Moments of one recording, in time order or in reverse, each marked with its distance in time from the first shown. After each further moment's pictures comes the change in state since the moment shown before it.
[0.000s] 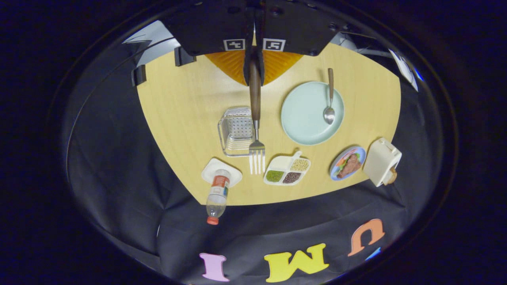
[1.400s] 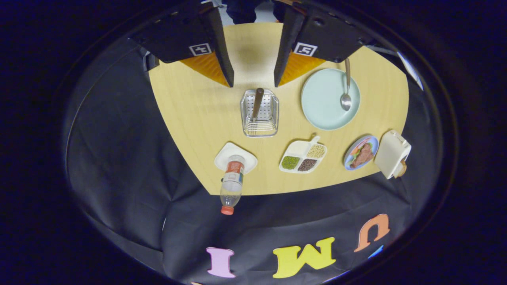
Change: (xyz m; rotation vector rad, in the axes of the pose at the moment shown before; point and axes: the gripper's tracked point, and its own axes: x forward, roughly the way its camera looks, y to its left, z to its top) arm 0.009 -0.031 0.043 -0.016 -0.107 -0.052
